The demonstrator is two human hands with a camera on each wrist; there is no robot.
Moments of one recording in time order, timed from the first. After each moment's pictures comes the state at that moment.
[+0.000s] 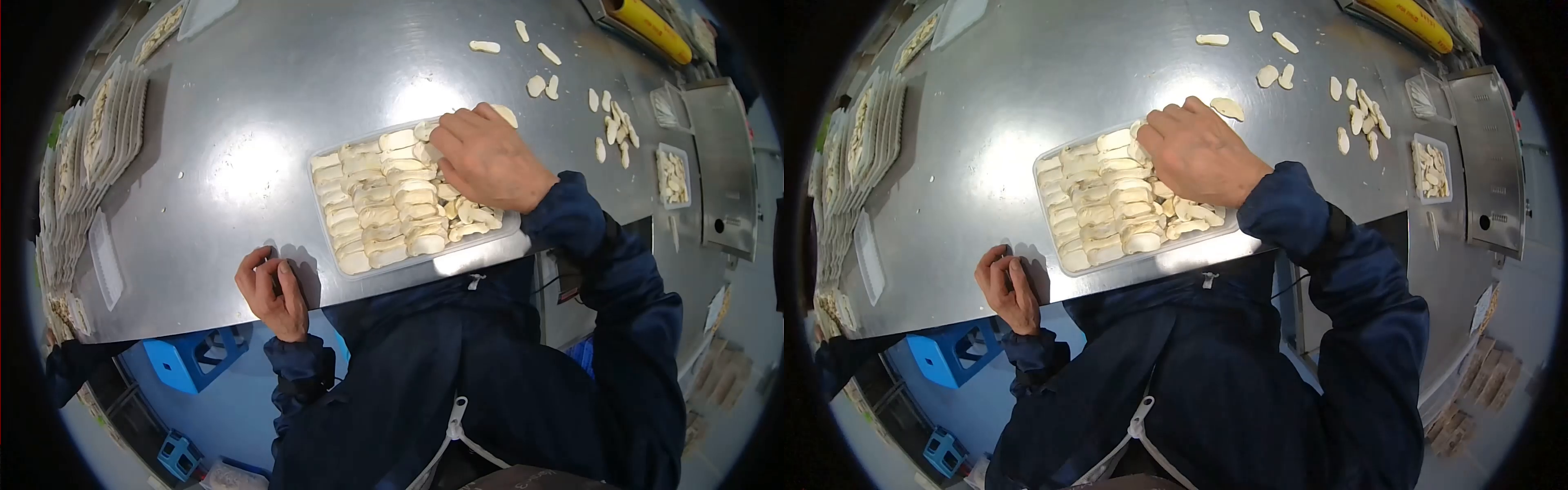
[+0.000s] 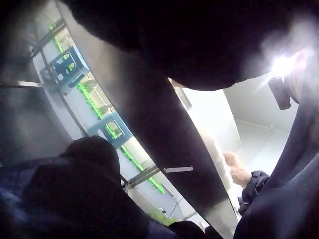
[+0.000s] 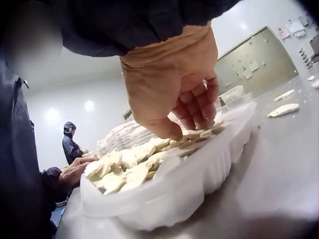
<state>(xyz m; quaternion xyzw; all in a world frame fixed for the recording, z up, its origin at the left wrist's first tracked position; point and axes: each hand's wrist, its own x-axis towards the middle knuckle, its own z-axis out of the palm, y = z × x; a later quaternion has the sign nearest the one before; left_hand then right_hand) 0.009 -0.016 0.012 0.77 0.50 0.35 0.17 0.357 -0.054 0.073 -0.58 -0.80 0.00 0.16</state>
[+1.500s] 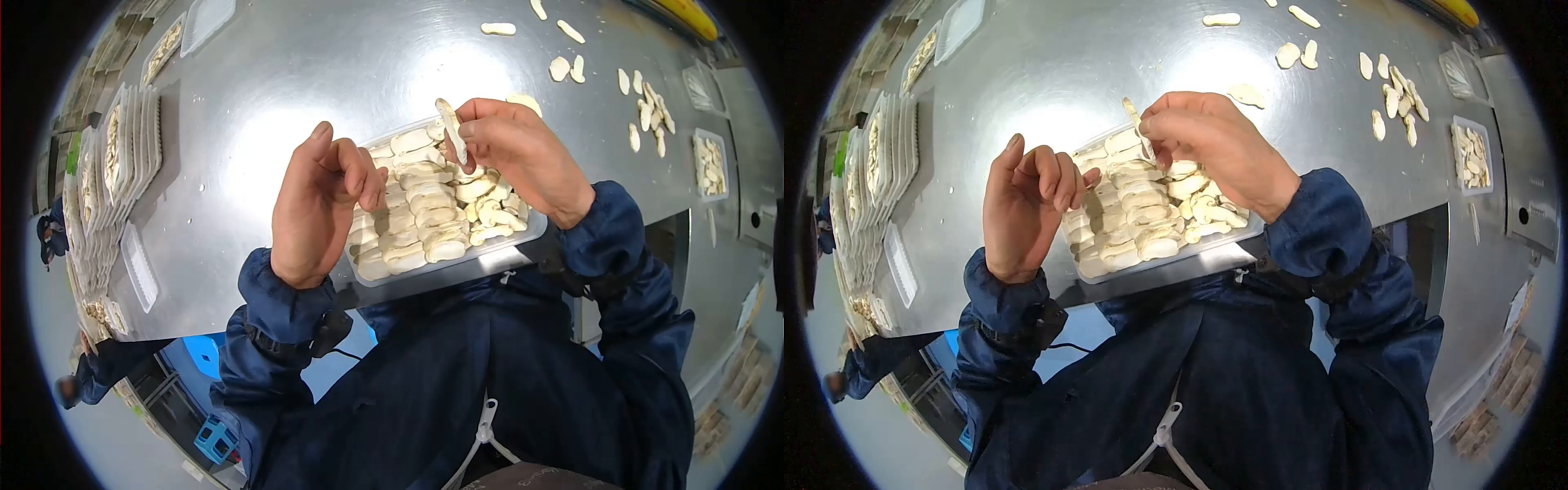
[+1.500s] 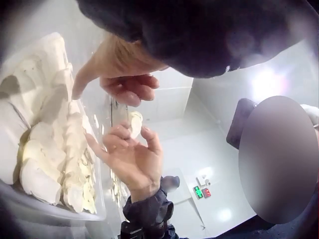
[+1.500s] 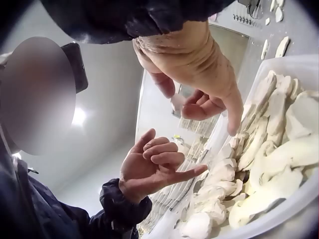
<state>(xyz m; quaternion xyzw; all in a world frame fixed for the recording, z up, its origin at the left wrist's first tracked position) 0.147 0.057 0.103 0.45 0.27 0.19 0.83 0.351 -0.058 0.084 -0.47 -0.26 0.60 0.59</state>
